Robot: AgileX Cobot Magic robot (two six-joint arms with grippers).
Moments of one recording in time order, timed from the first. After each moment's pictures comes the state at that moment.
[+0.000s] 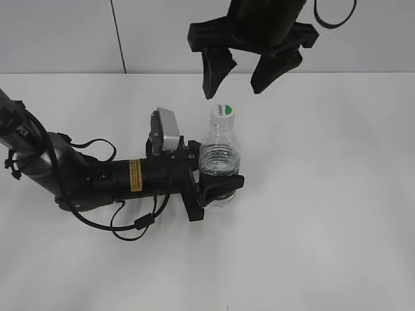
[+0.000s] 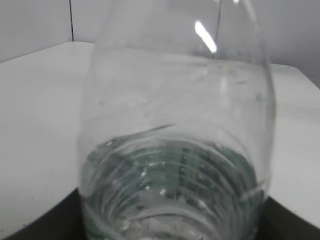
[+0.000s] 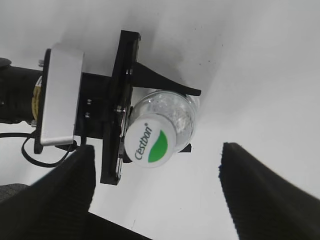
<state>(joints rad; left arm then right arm) -0.42 2.37 -1.03 1.03 -1.27 -0.36 0.63 1.91 -1.79 0.14 1.22 0.12</state>
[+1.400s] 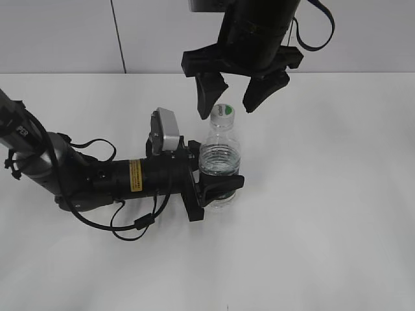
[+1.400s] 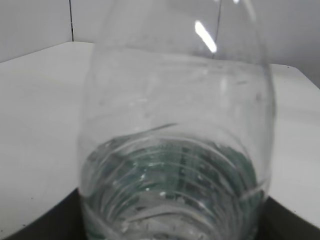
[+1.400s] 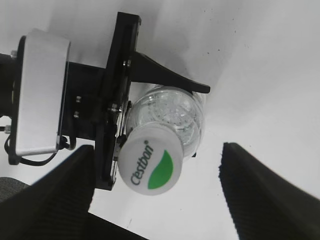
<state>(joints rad) -0.42 2.37 -1.03 1.03 -1.27 -0.36 0.63 1.98 -1.79 0.16 1.22 0.08</state>
